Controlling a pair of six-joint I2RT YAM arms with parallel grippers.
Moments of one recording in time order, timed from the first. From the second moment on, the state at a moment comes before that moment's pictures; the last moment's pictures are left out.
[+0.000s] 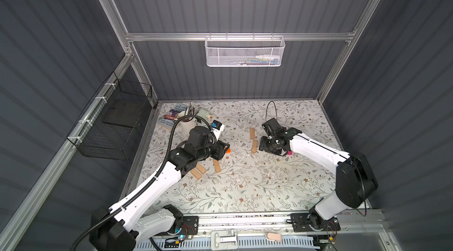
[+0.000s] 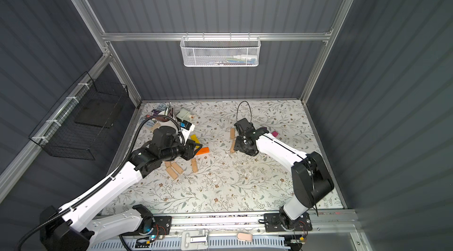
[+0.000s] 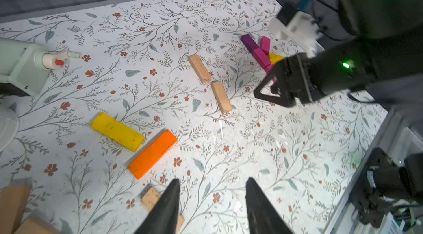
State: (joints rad) left arm -0.62 1.02 0.89 -0.46 0.18 -0.08; right arm 0.57 1.64 1.16 -0.66 0.05 0.74
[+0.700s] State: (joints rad) left arm -0.62 0.91 0.82 -0.54 0.16 0.18; right arm 0.58 1.97 1.36 -0.57 0.10 0.73
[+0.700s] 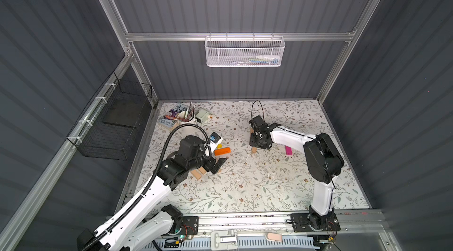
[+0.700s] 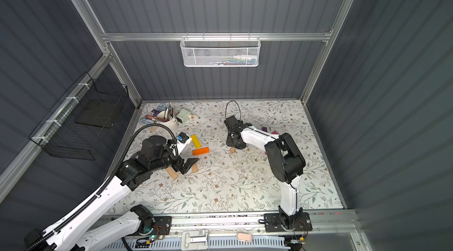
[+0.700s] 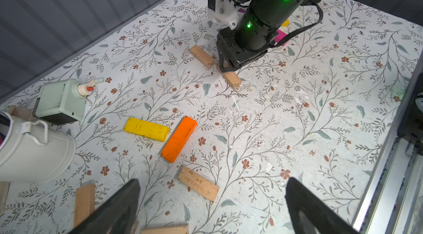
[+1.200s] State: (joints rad) left arm -0.62 0.91 0.82 -0.56 0.15 0.18; right arm 0.58 2.01 1.37 -0.56 0.09 0.70
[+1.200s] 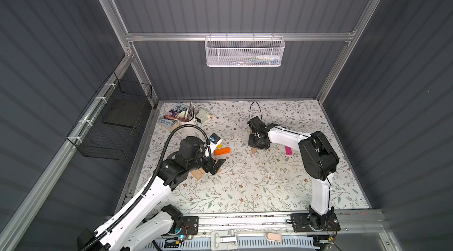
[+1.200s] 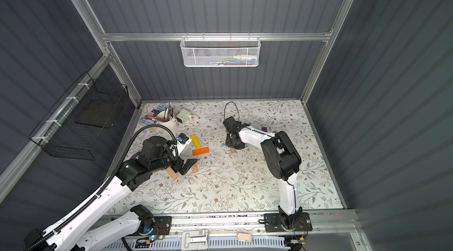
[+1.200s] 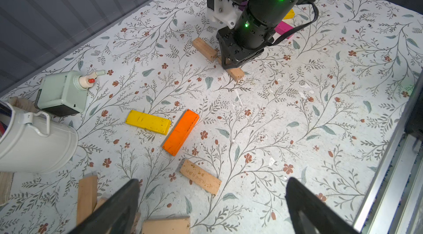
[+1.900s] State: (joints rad) left arm -0.62 0.91 0.82 -0.56 0.15 0.18; right arm 0.58 2.04 1.42 -0.56 0.08 0.62
